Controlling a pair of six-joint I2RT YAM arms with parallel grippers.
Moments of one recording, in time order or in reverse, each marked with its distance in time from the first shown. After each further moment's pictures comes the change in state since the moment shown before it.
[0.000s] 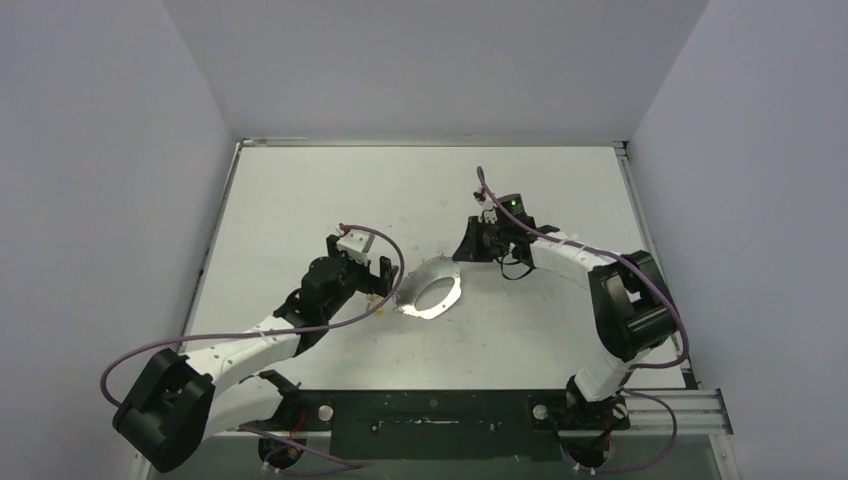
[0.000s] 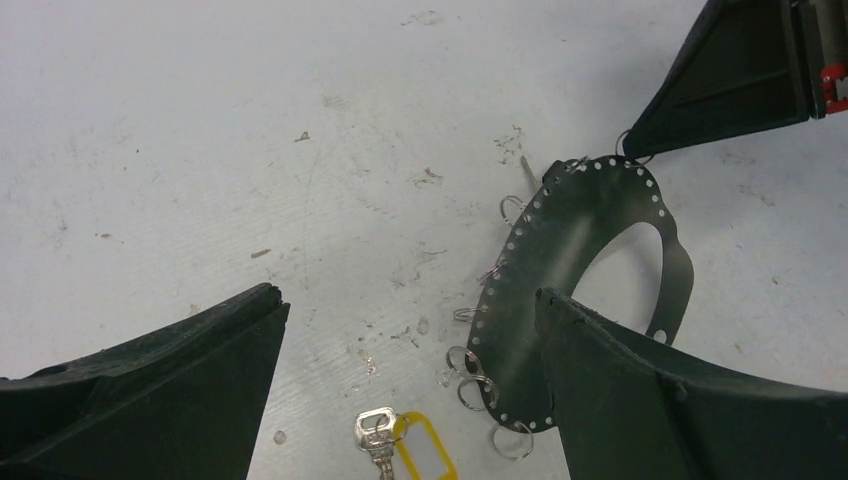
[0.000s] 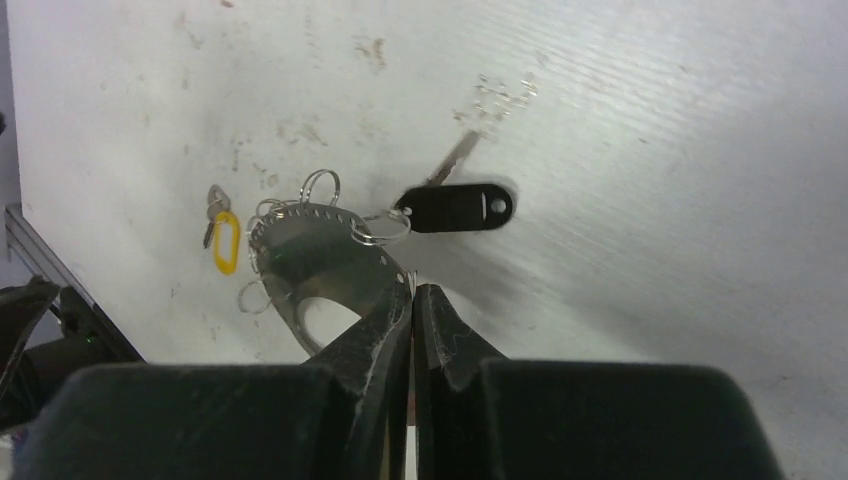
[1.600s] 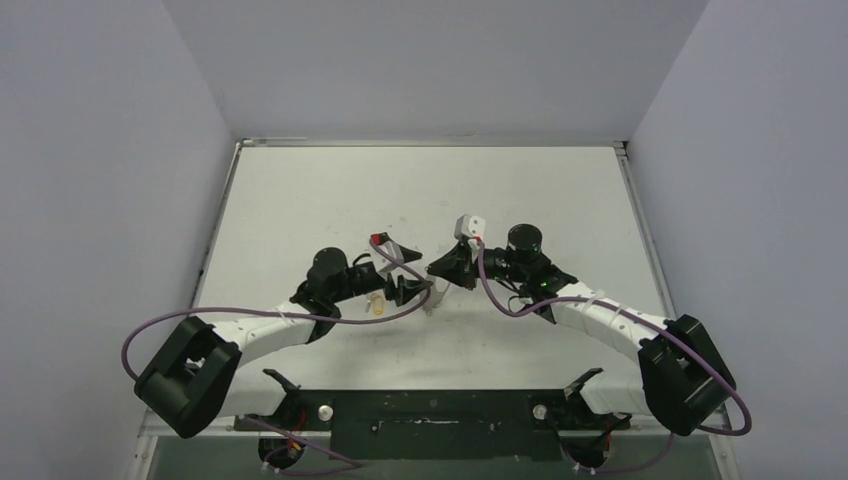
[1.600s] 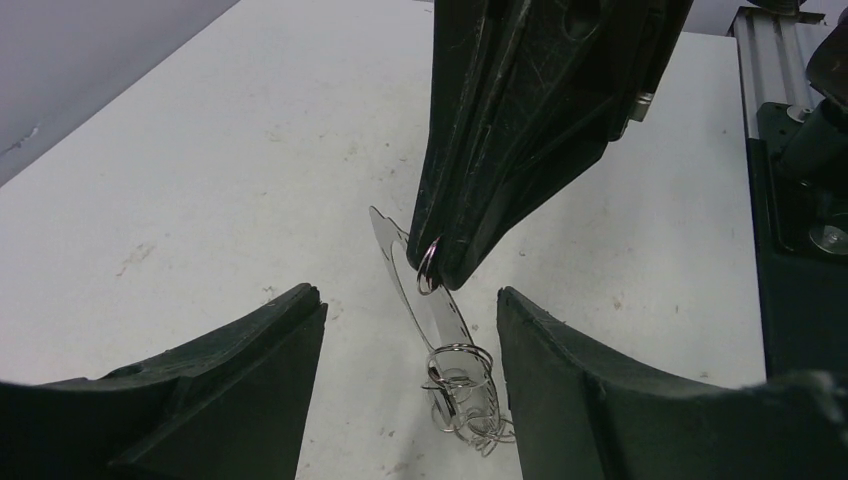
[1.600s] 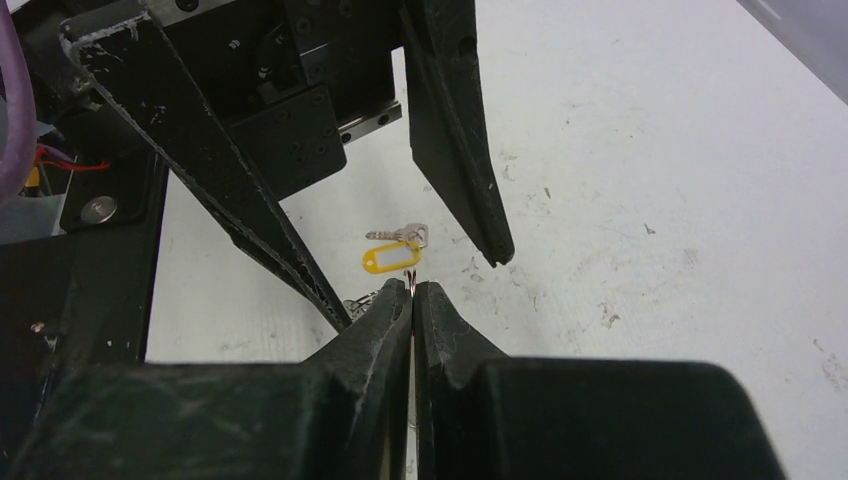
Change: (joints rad) left arm -0.011 0.160 0.040 0.374 0.700 0.212; right arm 0.194 -0.422 -0.320 0.553 -0.333 -0.567
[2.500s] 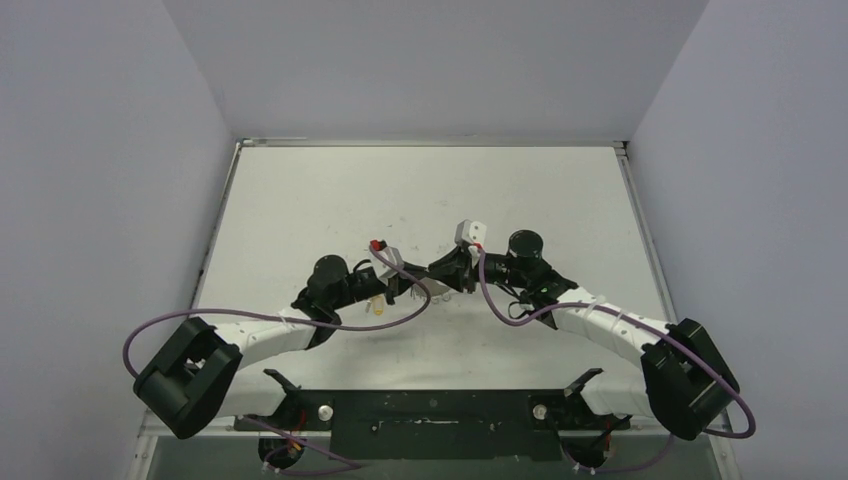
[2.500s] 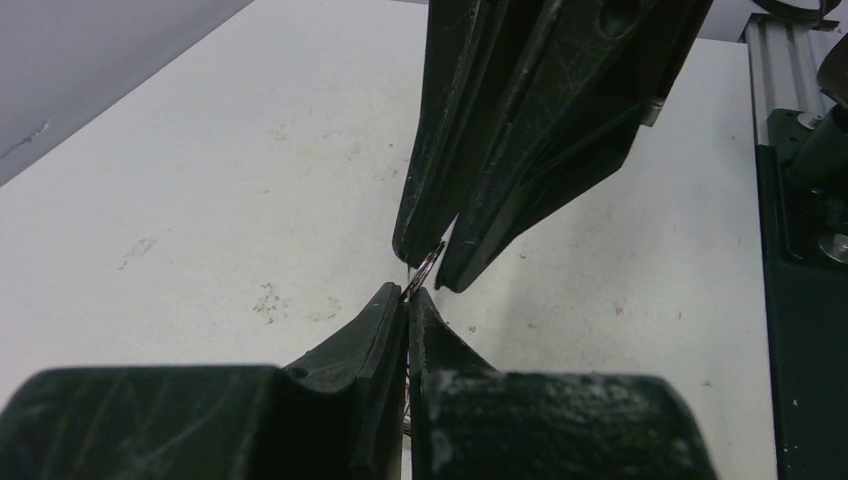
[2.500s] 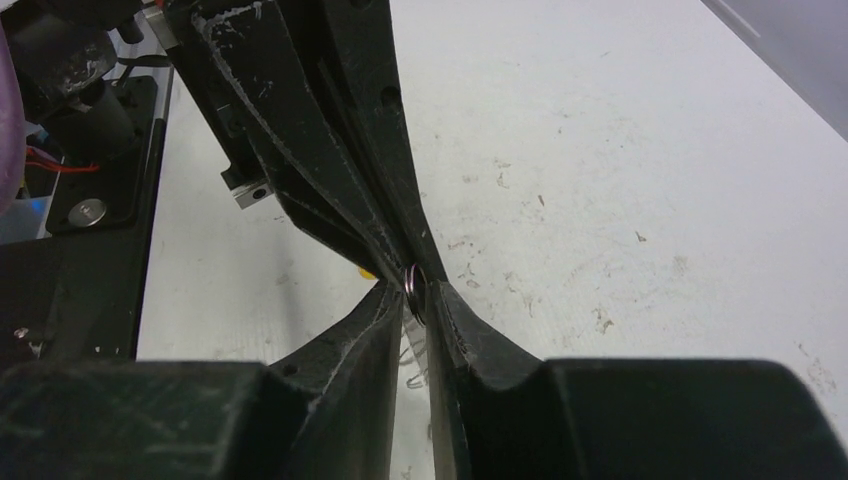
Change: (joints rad) left arm -0.032 0.014 -0.042 0.089 -0.051 -0.023; right arm 0.018 -0.019 -0.041 0.061 0.038 0.000
